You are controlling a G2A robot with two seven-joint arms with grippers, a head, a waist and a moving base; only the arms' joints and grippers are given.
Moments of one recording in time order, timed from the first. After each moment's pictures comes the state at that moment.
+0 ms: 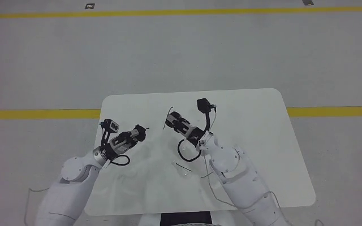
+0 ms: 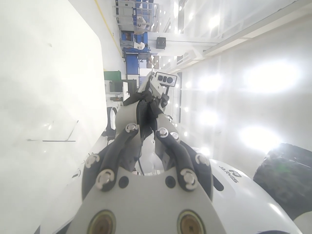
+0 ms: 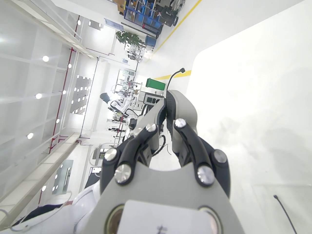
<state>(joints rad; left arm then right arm) 1.61 -1.04 -1.43 -1.53 -0.67 -0.33 -0.92 -1.41 -1.42 1.03 -1.76 -0.33 0.10 0.37</state>
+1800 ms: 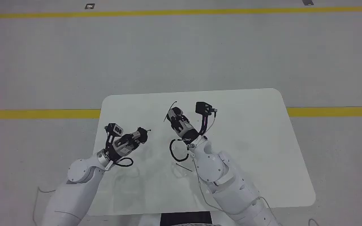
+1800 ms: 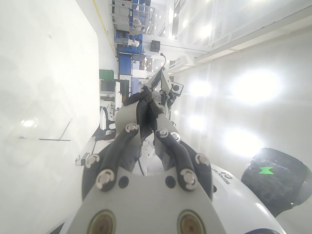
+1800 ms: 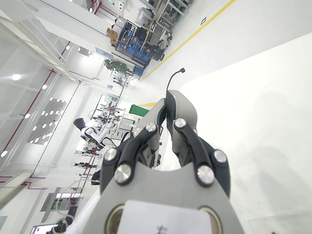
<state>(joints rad) 1.59 -1.06 -1.39 -1.45 -0.75 -0.34 -0.95 -1.43 -1.44 0.92 -1.75 -0.50 0.18 0.07</state>
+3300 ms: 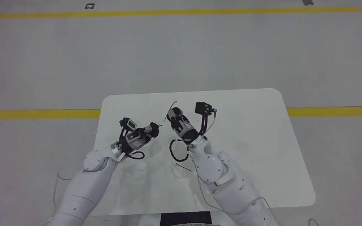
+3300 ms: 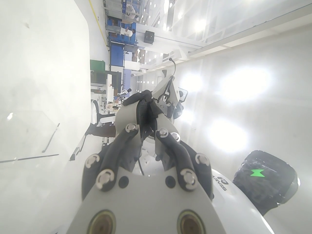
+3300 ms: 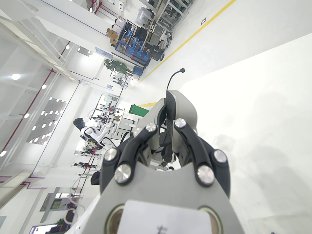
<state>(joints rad) 1.42 -1.14 -1.27 -1.28 -0.78 -0.34 -1.00 -1.43 -1.44 0.92 -1.74 -0.55 0.16 0.07</state>
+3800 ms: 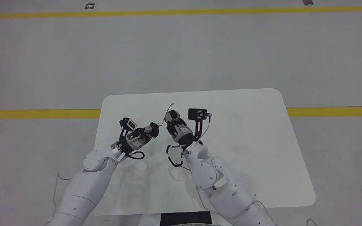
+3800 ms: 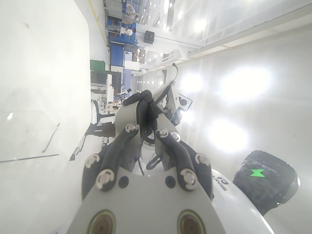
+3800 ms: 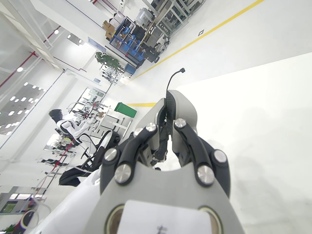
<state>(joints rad) 1.42 -1.14 -1.27 -1.28 -0.78 -0.34 -1.00 -1.44 -1.45 0.87 -1.72 -0.70 0.16 0.00</state>
